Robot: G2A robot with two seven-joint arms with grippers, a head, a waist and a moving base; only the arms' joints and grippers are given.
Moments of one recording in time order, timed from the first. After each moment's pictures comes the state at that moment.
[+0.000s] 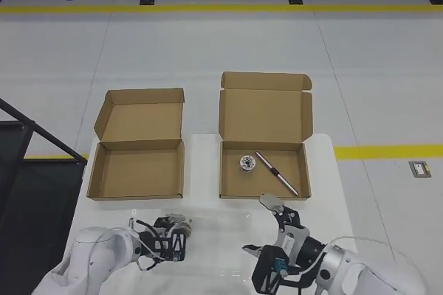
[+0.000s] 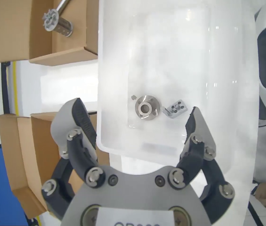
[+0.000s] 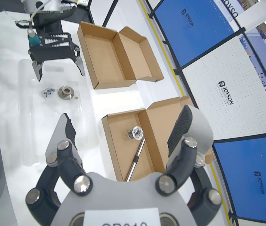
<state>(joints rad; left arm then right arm) 1.17 -0.89 -1.25 -1.81 2.02 -1.01 0.06 -1.40 -1.33 1.45 -2.35 -1.81 -0.95 0.31</state>
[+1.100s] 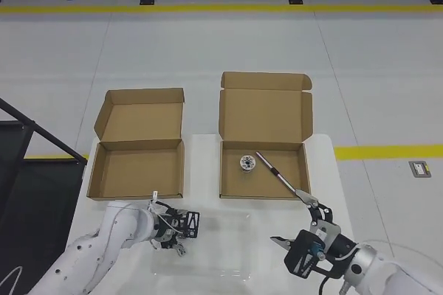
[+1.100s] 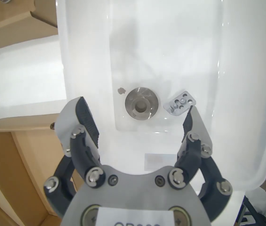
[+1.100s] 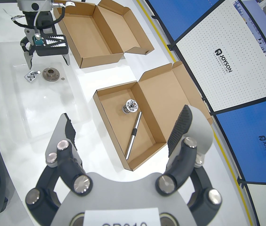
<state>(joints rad) 0.77 -0.90 -0.83 -1.51 1.54 -1.01 -0.39 -1.47 -1.32 1.60 -2.35 -1.73 -0.91 0.33</state>
